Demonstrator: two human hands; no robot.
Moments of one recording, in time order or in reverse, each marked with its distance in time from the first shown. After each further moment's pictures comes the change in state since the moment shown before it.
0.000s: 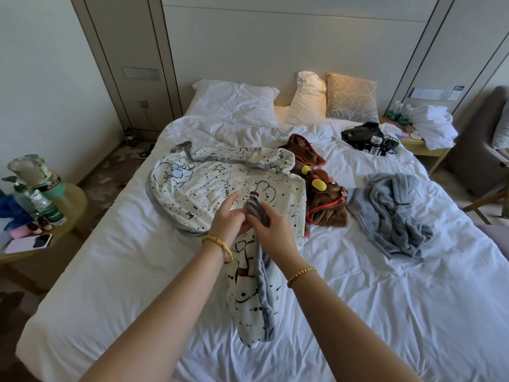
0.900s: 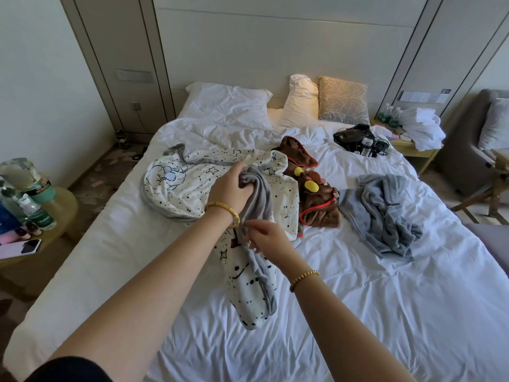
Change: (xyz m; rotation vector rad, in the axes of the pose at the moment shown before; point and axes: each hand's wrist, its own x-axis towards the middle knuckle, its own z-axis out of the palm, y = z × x) left_hand 0.023 0.050 0.031 1.014 0.113 0.544; right_hand -0.008 0.006 -0.015 0.115 -0.230 0.180
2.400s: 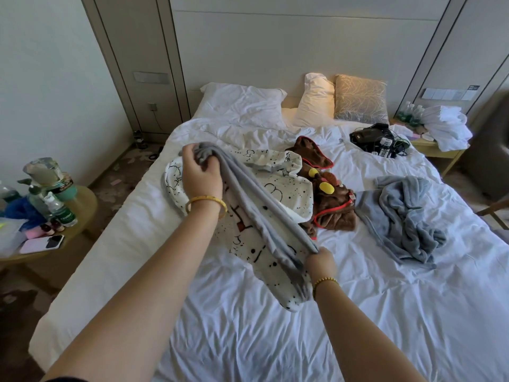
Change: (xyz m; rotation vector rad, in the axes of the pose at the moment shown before) left_hand 0.015 -0.016 -0.042 -0.440 0.604 -0.253; right_hand 0.017 0.099 -0.031 -0.133 0.414 0.575
